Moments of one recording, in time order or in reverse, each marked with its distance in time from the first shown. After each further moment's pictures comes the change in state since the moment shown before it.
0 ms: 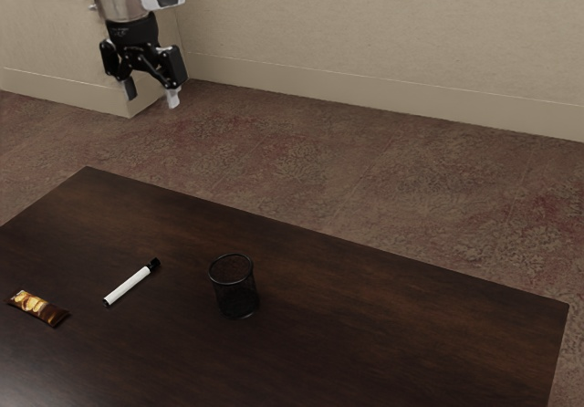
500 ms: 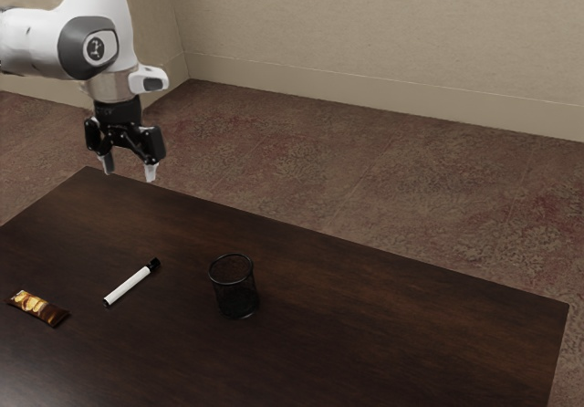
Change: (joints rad) arm 0.002 -0.065 0.088 -0.398 0.019 0.170 0.007
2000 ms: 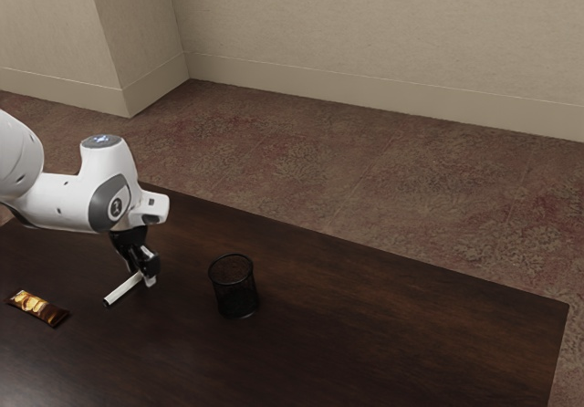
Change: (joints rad) arm 0.011 0.245 0.091 -0.434 -0.081 0.810 0.490
